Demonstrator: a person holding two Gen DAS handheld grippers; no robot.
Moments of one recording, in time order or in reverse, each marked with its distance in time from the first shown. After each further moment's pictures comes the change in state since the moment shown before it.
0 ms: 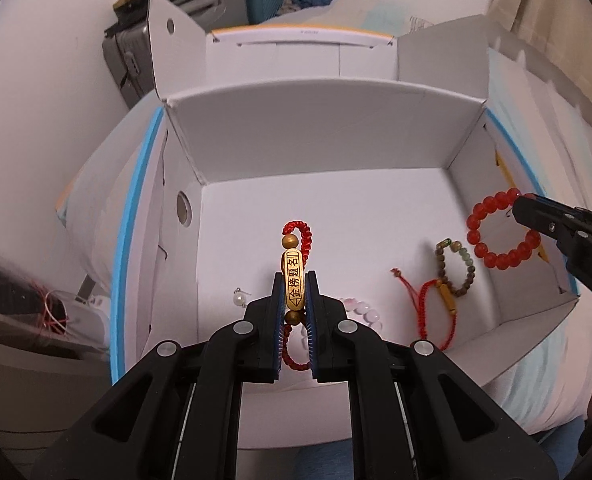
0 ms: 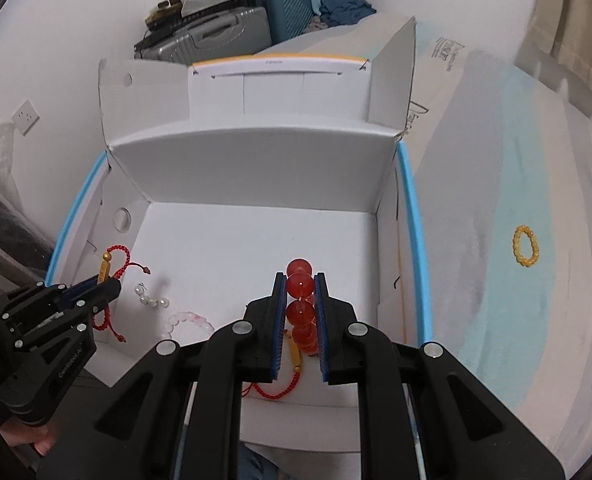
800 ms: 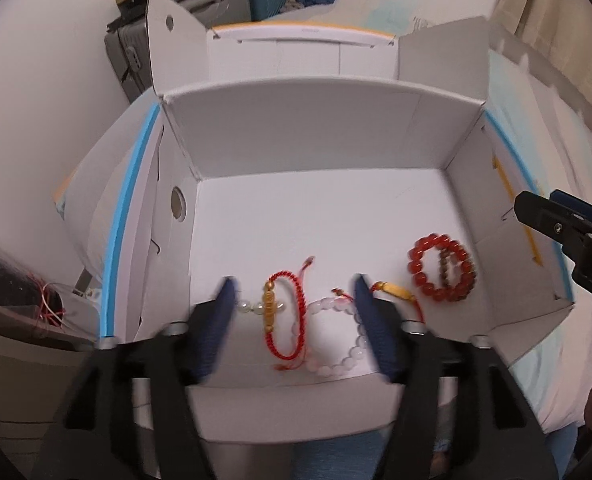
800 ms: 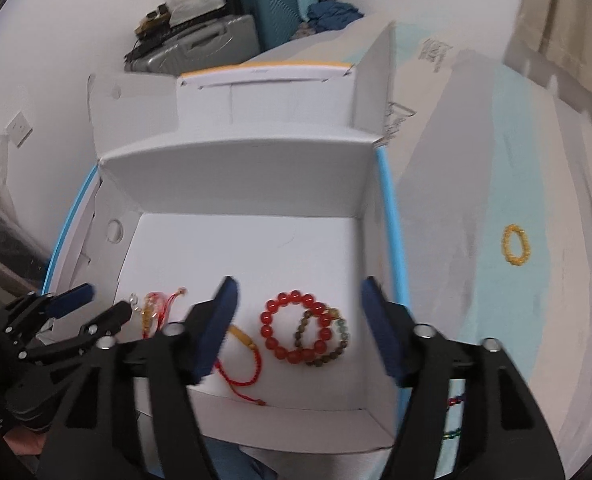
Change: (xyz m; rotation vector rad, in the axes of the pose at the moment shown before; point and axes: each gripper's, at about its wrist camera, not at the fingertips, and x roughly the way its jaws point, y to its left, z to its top) left arm -0.009 -0.010 -0.001 -0.024 -0.014 -0.006; right arm -0.014 -0.014 0.002 0.037 -0.042 -0.031
